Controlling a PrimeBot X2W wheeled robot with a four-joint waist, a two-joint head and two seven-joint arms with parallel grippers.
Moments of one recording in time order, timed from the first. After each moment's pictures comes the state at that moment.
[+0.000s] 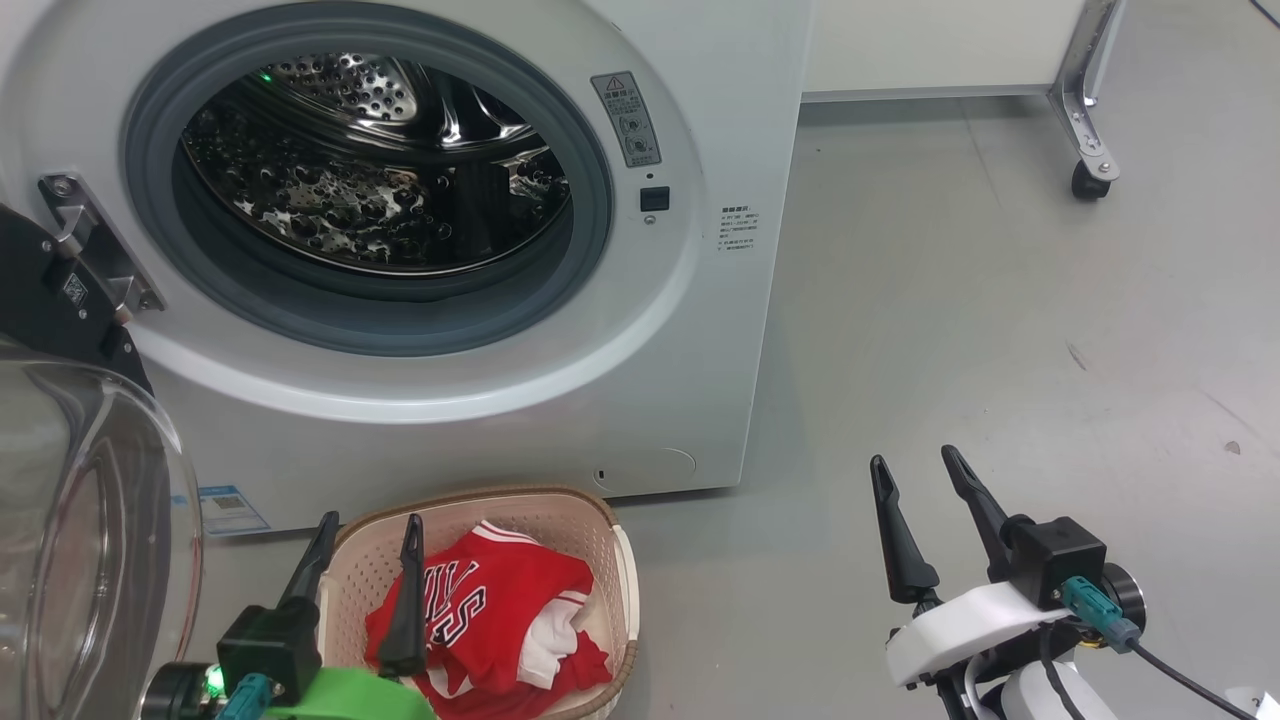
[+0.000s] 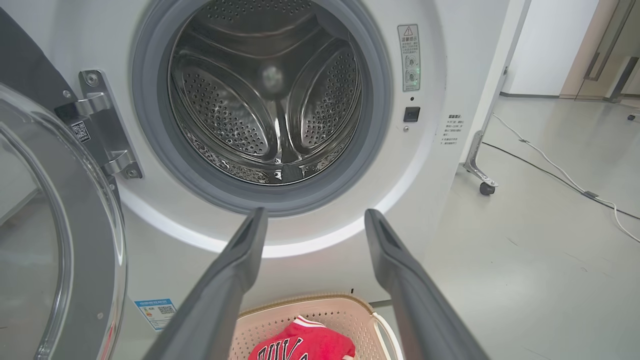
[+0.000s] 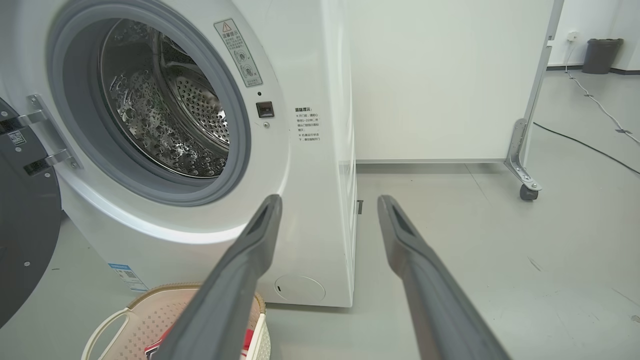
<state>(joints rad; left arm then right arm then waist) 0.08 0.05 -0.20 0.01 -0.26 0.08 -0.11 -0.05 -0.06 0.30 0.25 0.33 -0.05 -0.26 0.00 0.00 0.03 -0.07</state>
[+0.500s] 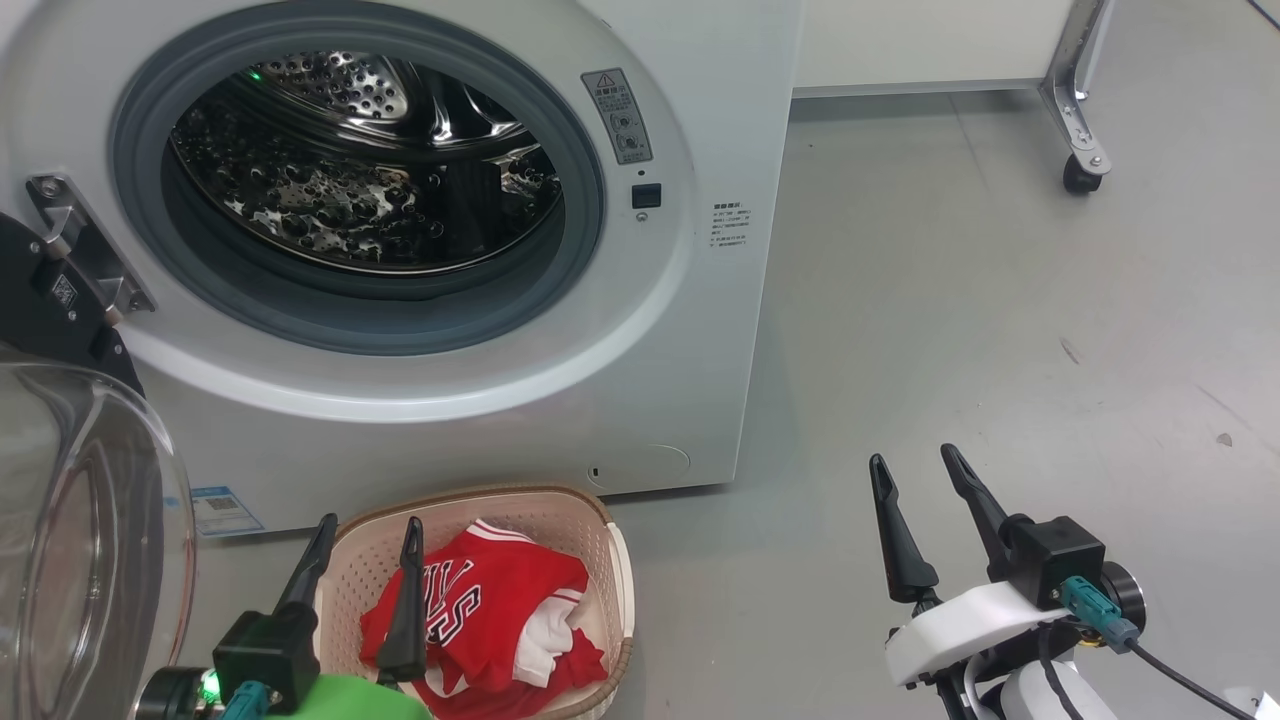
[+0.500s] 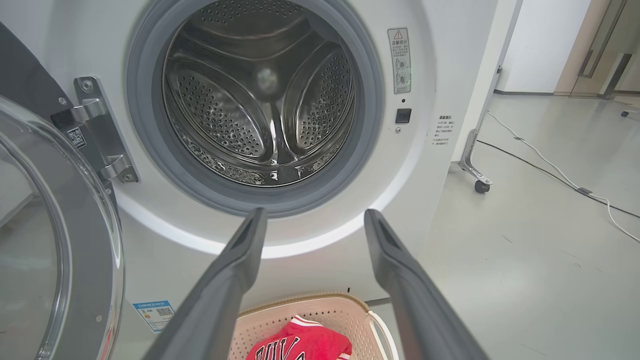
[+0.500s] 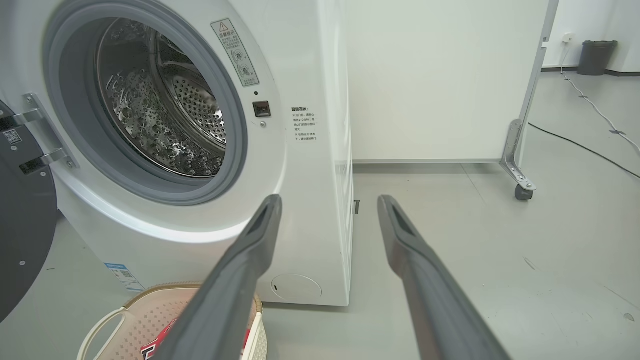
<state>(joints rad) 0.11 0.06 -0.20 -0.05 -0.25 0.09 -0.08 -0.05 -0.06 0.30 0.25 0.32 -0.05 -0.26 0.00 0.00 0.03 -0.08</state>
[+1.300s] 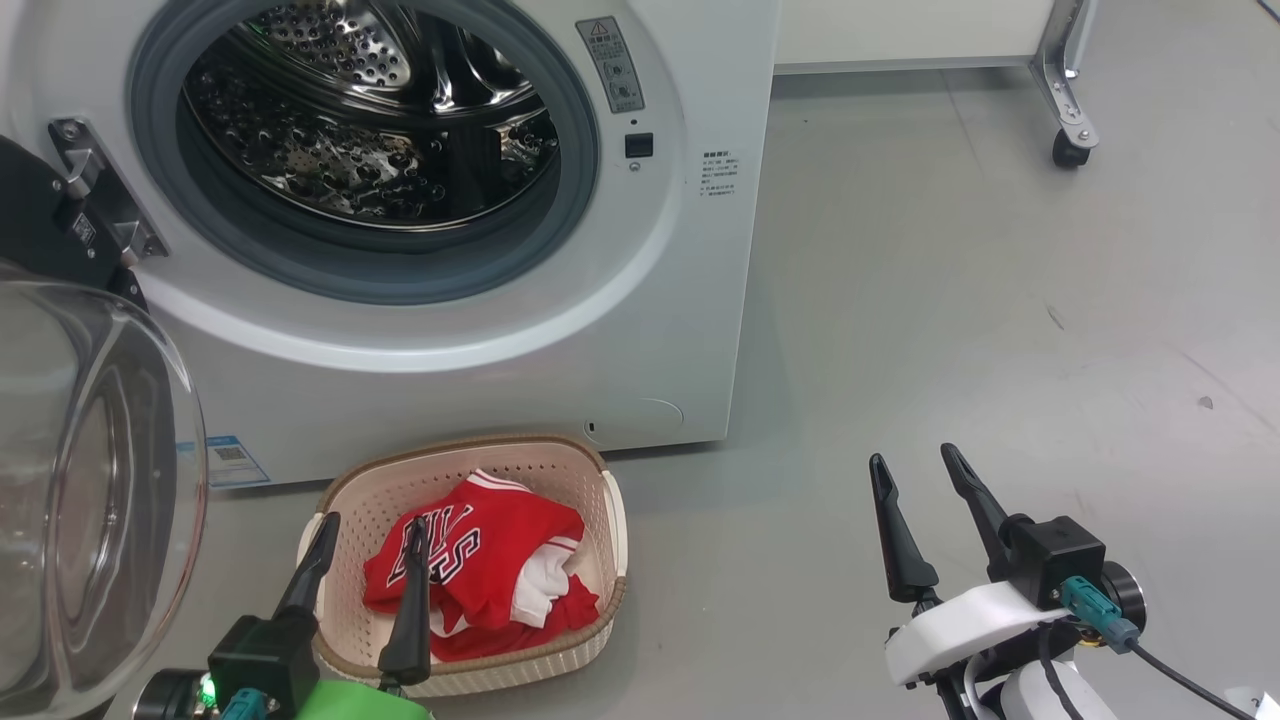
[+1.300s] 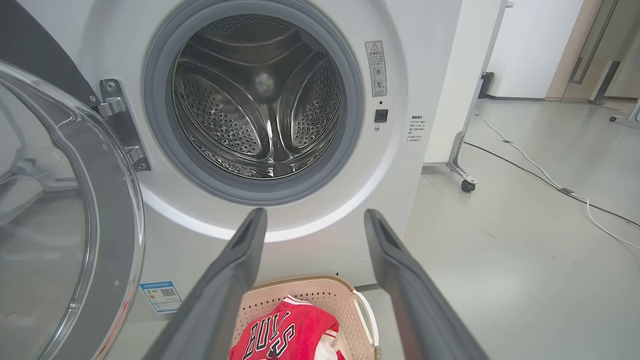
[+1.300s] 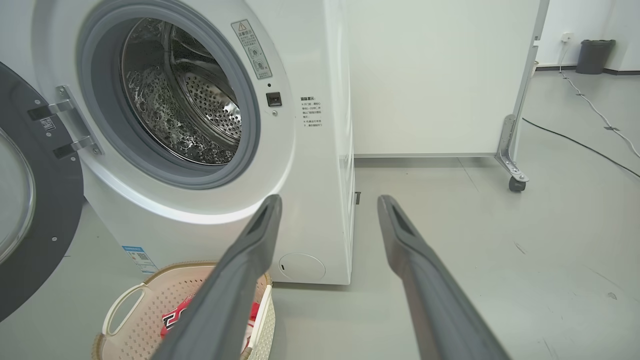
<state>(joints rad) 0.14 0.06 -0.20 -0.13 -0.25 0.10 -0.05 -0.05 -0.06 0.30 0.25 0.32 -0.05 -0.26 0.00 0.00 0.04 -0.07</state>
